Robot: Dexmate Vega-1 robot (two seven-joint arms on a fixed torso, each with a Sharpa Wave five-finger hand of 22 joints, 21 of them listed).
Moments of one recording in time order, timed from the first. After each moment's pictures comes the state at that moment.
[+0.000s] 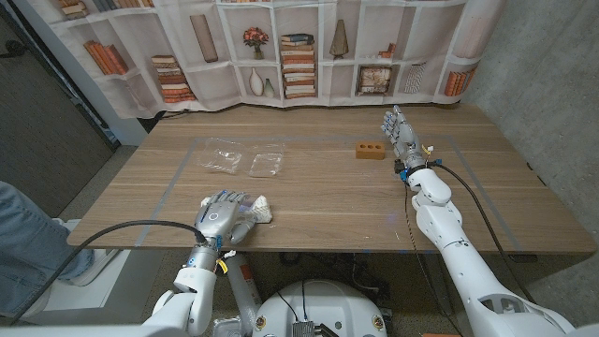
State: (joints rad) left arm 1.48 0.95 0.59 -2.20 0.82 0.81 0.55; left_hand 0.95 0.00 0.14 -0.15 0.37 0.44 -0.08 0.28 0.20 0.42 -0.17 0.26 0.20 0.34 -0.04 0.23 0.18 0.25 -0.02 0.25 0.18; right arm -0.90 -0.15 -0.04 -1.31 0.33 0.27 0.14; right_hand 0.25 0.02 0.21 -0.06 0.22 0.21 0.04 0.19 0.18 0.18 0.05 0.22 0.18 0.12 0.02 0.19 0.18 0.13 -0.04 0.28 0.18
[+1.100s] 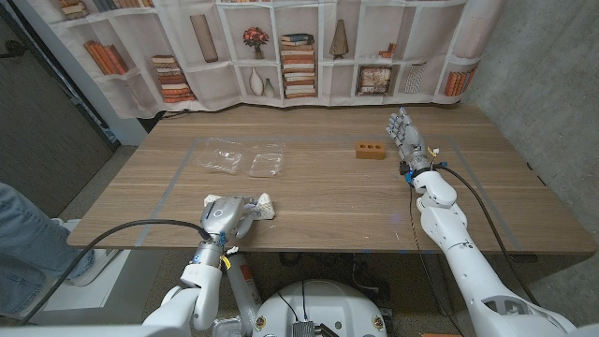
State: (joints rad) left arm 1.44 0.93 0.60 -2.18 0.74 0.74 0.61; left_hand 1.10 0.08 0.20 -0.14 0.22 0.77 -0.10 0.34 0.19 0.75 -0.18 0.27 0.20 0.69 -0.07 0.24 0.18 0.60 -0.05 0.32 0.18; right arm -0.91 -0.16 -0.01 -1.30 0.35 0.27 0.16; right_hand 0.25 0.02 0.21 -0.06 0.22 0.21 0.04 0.19 0.18 0.19 0.05 0.22 0.18 0.12 0.02 0.19 0.18 0.13 -0.04 0.27 0.18
